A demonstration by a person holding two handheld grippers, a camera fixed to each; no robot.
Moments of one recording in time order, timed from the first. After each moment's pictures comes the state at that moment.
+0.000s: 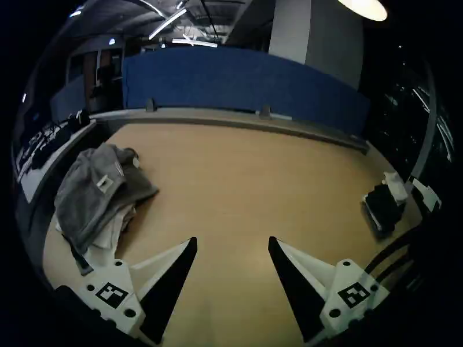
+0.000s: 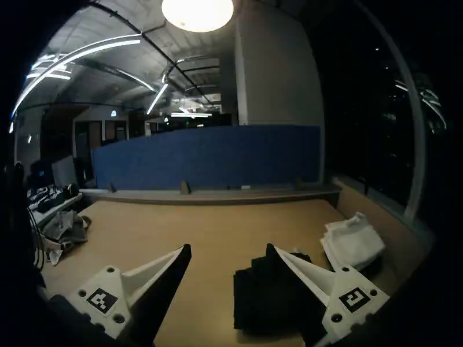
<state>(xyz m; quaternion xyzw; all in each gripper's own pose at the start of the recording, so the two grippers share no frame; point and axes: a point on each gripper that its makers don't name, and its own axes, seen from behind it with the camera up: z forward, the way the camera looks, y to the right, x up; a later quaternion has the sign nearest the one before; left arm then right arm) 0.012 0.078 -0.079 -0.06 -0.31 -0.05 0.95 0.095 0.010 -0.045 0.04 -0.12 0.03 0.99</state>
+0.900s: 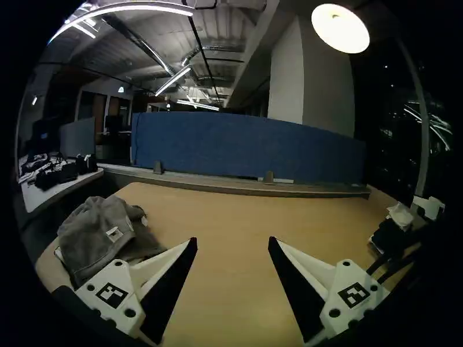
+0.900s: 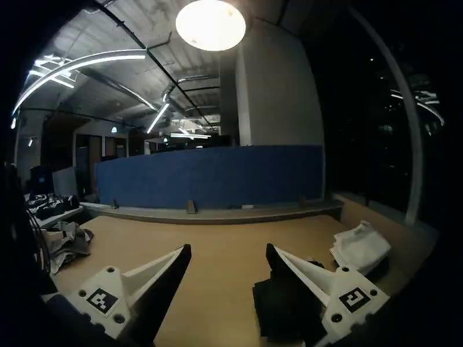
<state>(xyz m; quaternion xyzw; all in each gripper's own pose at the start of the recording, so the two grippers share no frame) 0.054 0.059 -0.040 -0.04 -0.11 -0.05 0.99 0.102 -0.031 -0.048 0.03 -0.06 0.03 1.00</state>
